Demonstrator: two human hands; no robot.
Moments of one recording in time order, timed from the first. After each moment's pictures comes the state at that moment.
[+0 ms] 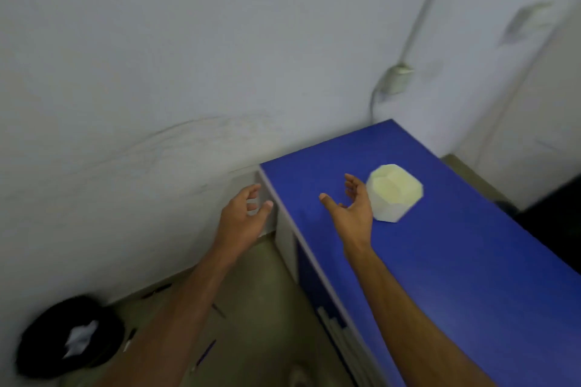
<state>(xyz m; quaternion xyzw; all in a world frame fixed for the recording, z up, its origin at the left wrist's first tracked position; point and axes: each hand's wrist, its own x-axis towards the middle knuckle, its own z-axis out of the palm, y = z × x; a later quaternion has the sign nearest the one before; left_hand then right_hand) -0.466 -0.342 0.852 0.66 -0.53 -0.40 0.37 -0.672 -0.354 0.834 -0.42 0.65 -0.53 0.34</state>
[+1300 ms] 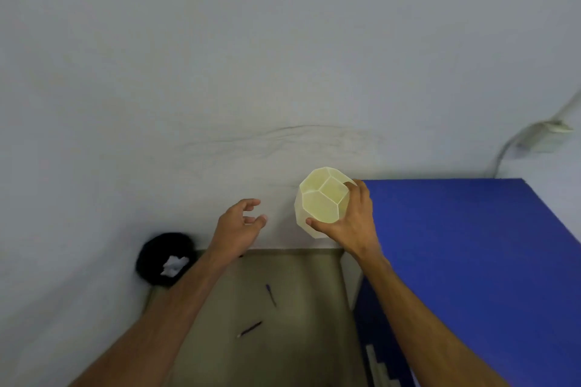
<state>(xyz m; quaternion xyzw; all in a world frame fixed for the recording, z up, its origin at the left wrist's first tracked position) -0.310 -0.230 0.867 0.77 -0.37 -0.33 0.41 -0.519 -0.355 0.841 -0.78 0.51 -0.28 0.24</state>
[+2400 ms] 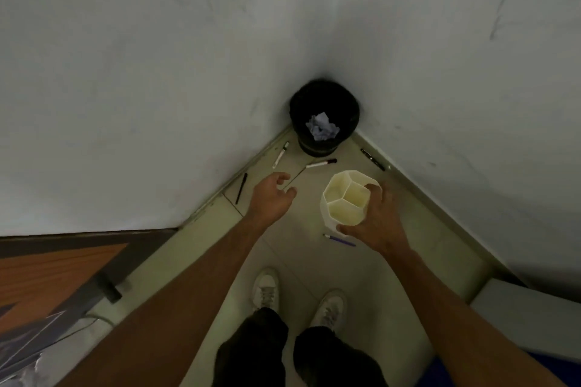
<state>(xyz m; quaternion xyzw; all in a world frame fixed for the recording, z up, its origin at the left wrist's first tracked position) -0.121 -0.047 0.486 0.85 0.08 -0.32 0.40 -0.234 -0.256 0.449 -0.92 0.22 0.13 0.28</state>
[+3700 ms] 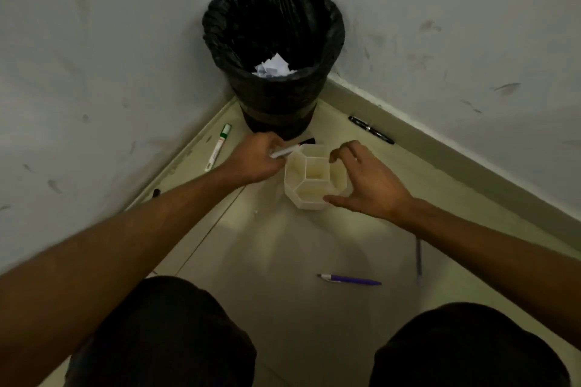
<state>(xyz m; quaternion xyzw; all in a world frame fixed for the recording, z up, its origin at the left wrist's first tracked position) -0.007 -0.142 0.091 0.90 -0.27 -0.24 0.24 -0.161 -0.337 0.086 -0.98 0.02 0.06 0.16</state>
